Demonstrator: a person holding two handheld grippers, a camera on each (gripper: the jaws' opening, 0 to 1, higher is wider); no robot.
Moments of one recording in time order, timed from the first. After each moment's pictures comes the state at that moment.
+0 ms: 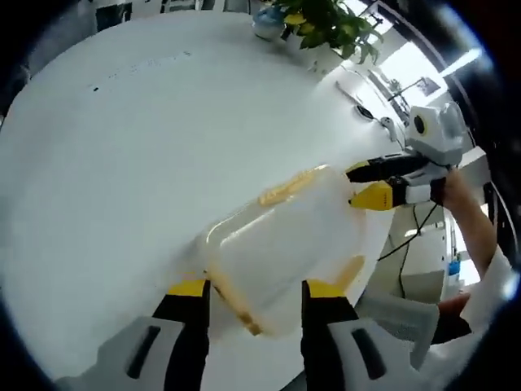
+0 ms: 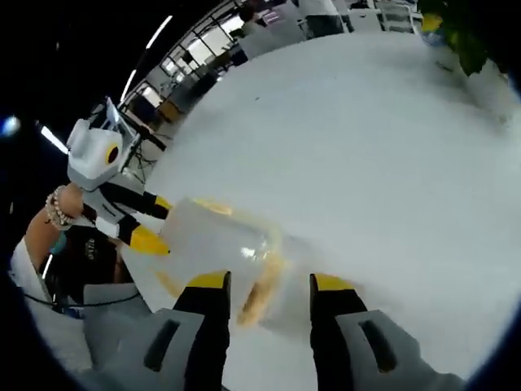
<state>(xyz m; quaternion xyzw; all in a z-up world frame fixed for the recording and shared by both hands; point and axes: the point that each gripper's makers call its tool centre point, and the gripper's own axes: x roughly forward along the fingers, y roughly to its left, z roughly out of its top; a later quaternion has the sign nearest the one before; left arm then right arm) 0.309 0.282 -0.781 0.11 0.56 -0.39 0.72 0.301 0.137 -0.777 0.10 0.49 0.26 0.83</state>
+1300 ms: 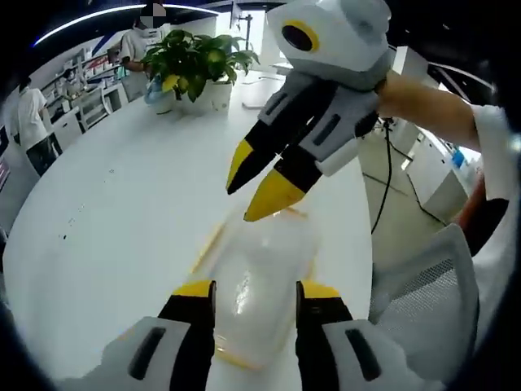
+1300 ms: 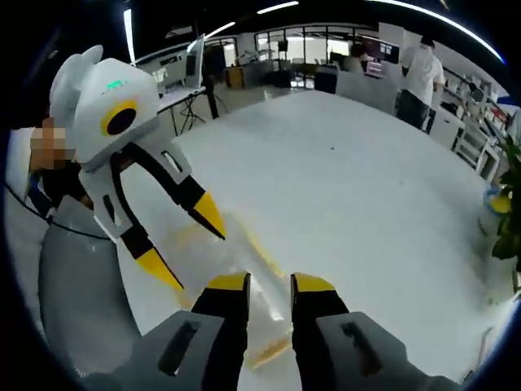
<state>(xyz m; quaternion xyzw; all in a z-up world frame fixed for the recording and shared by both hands) 0.293 0.229 -0.743 0.22 0.36 -0.55 0.72 0.323 0.197 -0.730 -0.12 0.37 0.39 0.83</state>
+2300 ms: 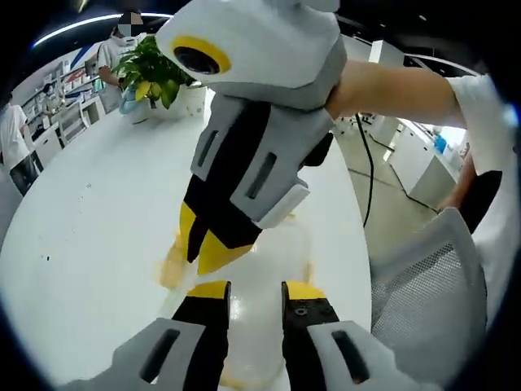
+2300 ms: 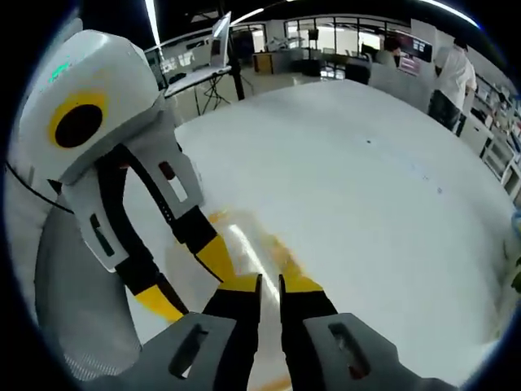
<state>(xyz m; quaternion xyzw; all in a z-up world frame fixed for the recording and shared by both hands) 0.288 0.212 -0.760 0.24 0.34 -0.59 0.69 0.333 0.227 -0.761 -0.15 0.40 0.44 0.79</state>
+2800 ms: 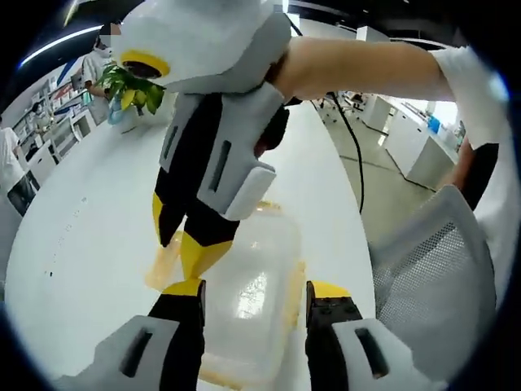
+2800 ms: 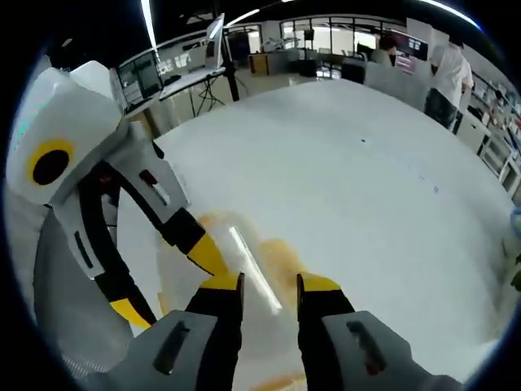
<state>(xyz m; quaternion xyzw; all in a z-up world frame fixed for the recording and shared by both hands) 0.276 0.212 -0.763 0.28 0.30 -0.62 0.67 0.341 0.222 -0.767 -0.14 0.40 0.44 0.79</state>
